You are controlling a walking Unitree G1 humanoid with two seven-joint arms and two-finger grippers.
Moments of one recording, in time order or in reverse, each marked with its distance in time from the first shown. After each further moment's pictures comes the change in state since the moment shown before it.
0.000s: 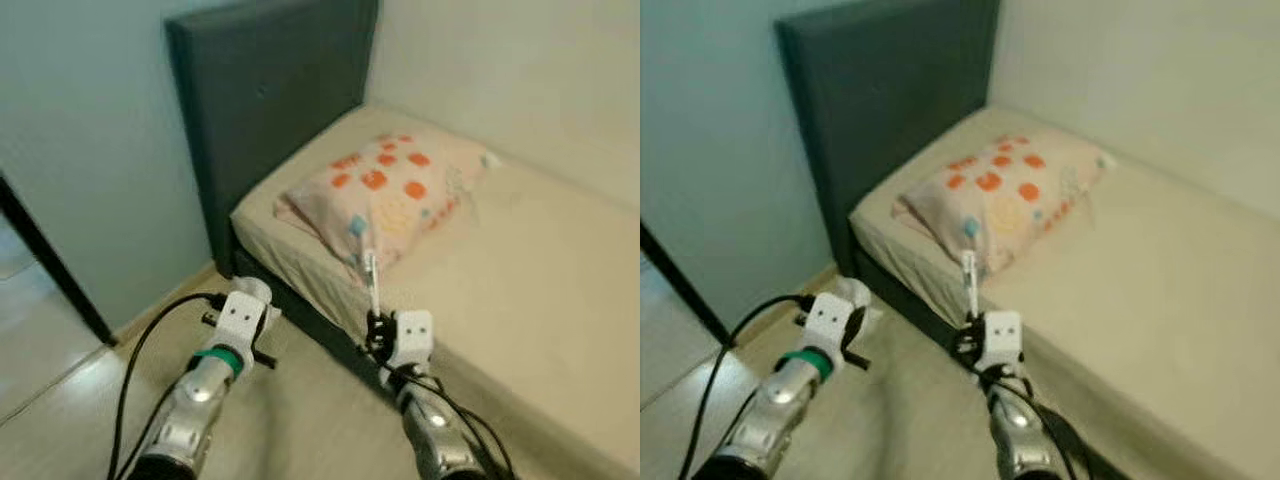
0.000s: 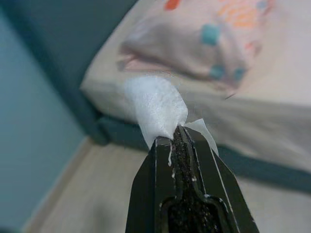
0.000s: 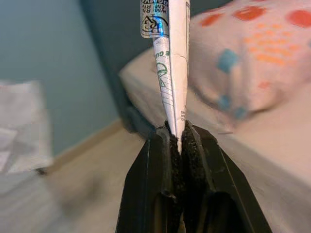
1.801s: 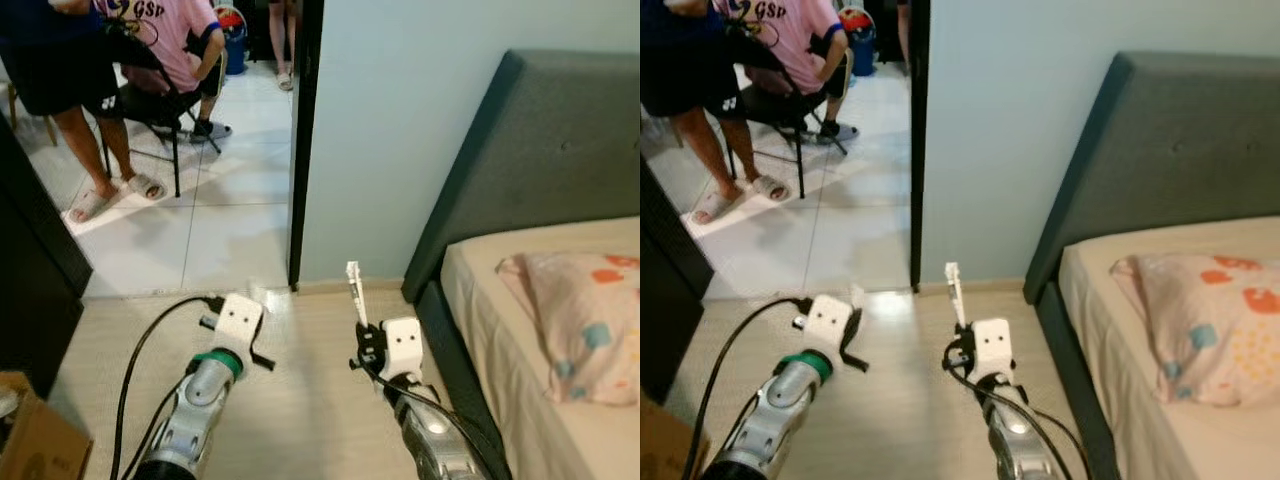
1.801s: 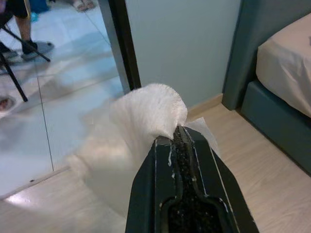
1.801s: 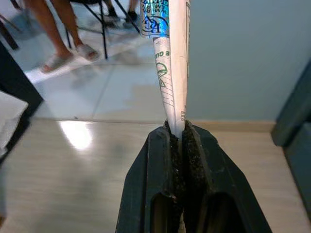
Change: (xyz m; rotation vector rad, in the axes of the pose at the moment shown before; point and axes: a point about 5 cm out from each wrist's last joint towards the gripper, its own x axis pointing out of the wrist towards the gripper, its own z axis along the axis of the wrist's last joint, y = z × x) left arm -0.001 -0.006 -0.003 0.001 0.018 0.007; right arm -0.010 0.003 -0.013 -0.020 0.077 0.048
